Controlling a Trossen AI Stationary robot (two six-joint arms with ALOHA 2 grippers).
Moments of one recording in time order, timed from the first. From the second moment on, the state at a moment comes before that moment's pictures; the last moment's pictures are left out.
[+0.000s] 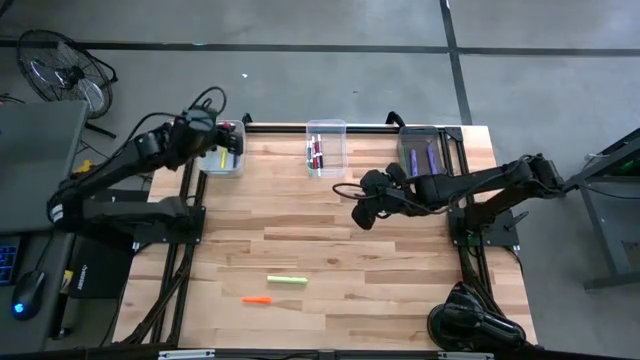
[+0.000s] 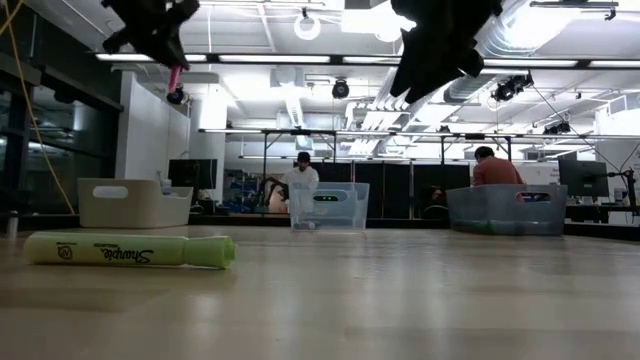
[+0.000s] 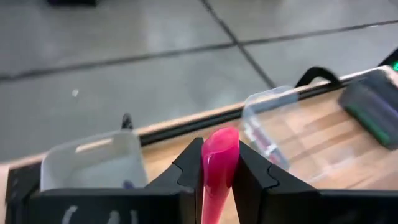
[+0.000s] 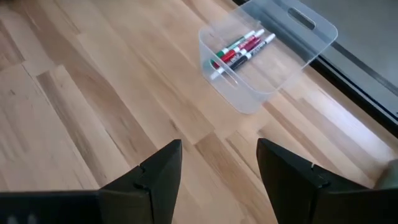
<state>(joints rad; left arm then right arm) 0.47 0.84 1.05 -0.78 -0.52 -0.51 0.12 1.41 1.13 -0.66 0.57 0.61</state>
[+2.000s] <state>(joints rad) 1.05 1.63 1.05 -0.87 -0.18 -0.39 0.01 1.41 1.13 -0.70 0.50 0.38</state>
